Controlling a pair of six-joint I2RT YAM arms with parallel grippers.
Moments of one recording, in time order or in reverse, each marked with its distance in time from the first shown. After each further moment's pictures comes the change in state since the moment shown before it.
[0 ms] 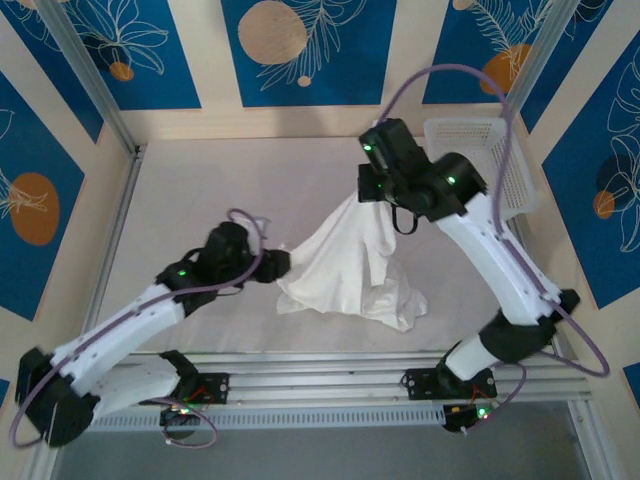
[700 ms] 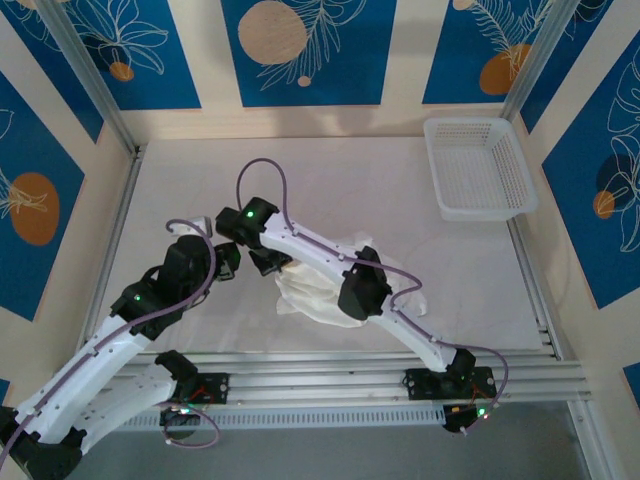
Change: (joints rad) left arm 0.117 -0.332 0.003 -0.253 -0.465 -0.075; right arm 0.311 1.102 0.713 -0.446 -0.105 0.074
